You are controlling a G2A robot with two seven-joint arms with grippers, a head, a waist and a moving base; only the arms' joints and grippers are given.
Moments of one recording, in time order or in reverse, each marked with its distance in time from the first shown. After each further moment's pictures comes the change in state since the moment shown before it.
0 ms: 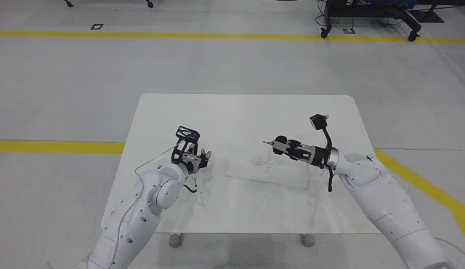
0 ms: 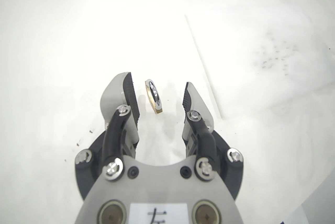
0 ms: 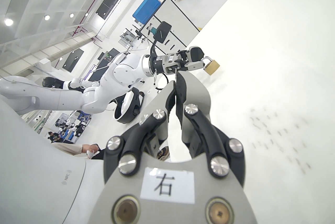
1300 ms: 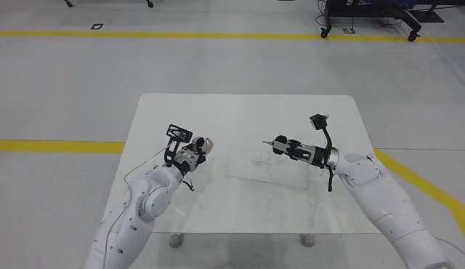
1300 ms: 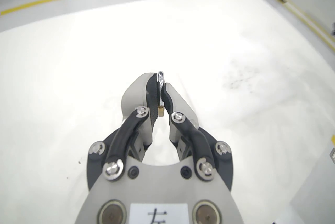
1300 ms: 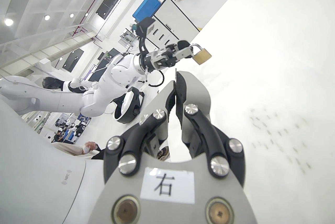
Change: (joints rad) left arm 0.141 0.014 -0.134 -0.121 -0.063 -0.200 0.281; right arm 0.000 0.000 0.000 0.000 0.000 0.000 0.000
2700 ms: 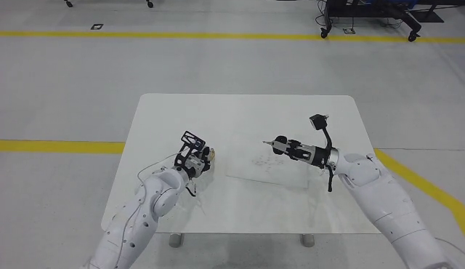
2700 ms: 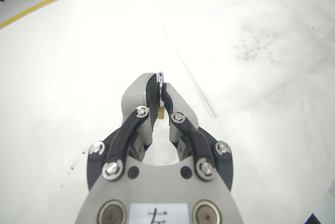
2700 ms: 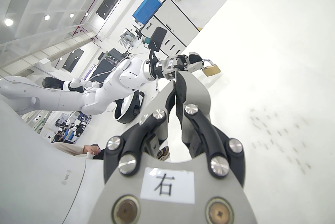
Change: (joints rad) left arm -0.123 -0.014 0.143 0.190 0.181 0.010 -0.066; right arm 0.000 0.000 0.000 0.000 0.000 0.000 0.000
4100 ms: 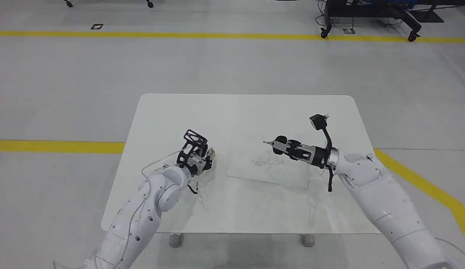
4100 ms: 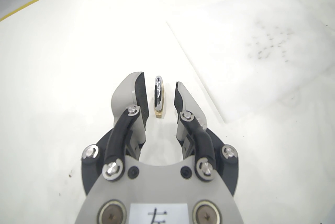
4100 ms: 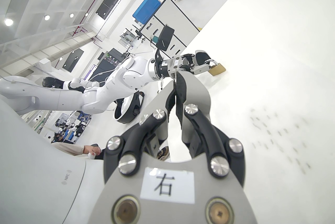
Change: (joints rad) left arm -0.047 -0.027 0.020 0.071 0.003 0.005 -0.018; right arm 0.000 0.000 0.000 0.000 0.000 0.000 0.000
